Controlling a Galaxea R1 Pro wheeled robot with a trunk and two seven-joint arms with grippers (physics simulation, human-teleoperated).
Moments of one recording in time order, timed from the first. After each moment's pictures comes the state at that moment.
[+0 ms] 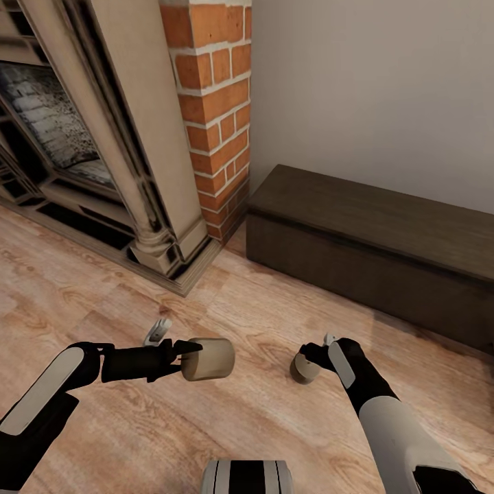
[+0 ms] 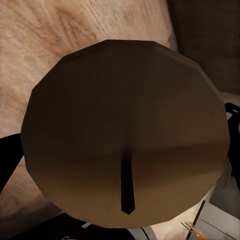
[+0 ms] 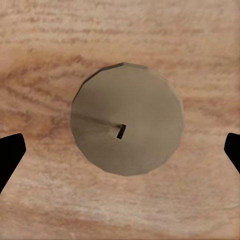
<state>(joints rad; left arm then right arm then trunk) -0.46 0.39 -0.25 -1.54 1.80 1.00 0.49 -0.76 0.05 -0.12 -0.67 -0.37 0.67 -0.23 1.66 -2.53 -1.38</state>
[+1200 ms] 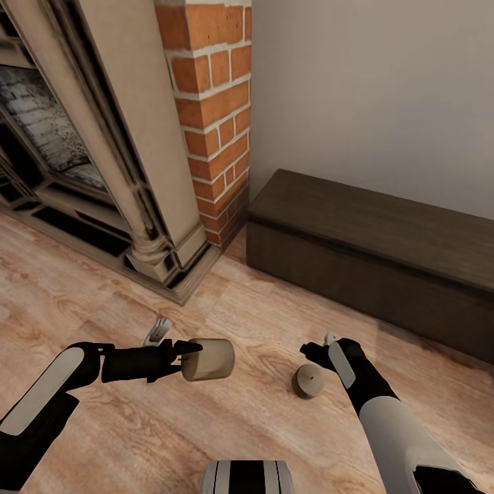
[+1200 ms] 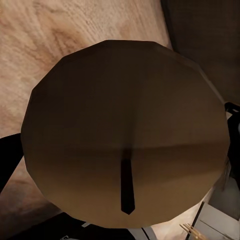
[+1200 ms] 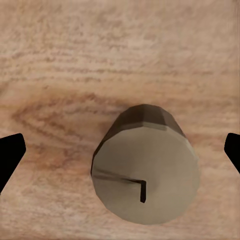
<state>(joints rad) -0.46 0.39 -0.25 -1.54 1.80 1.00 0.49 -0.76 0.04 -0.12 -0.67 -0.37 0.65 -0.23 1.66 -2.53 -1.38</state>
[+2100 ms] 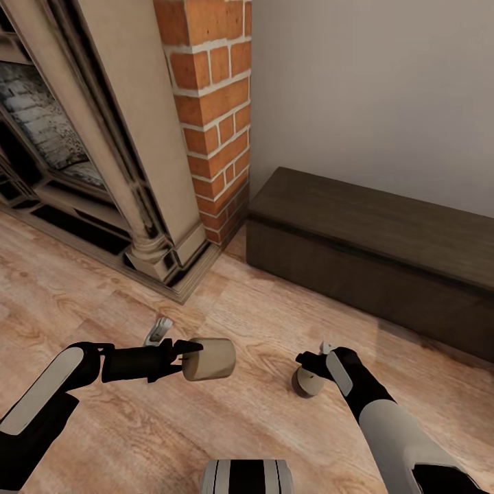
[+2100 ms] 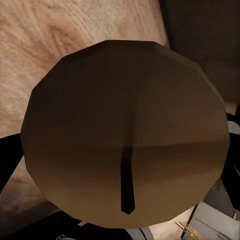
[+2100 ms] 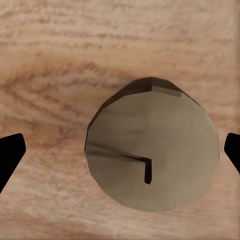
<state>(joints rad) -0.46 0.39 -0.25 -1.54 1.82 1.00 0.49 -0.76 0.03 -0.07 -0.57 -0.37 0.60 -0.16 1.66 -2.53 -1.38</state>
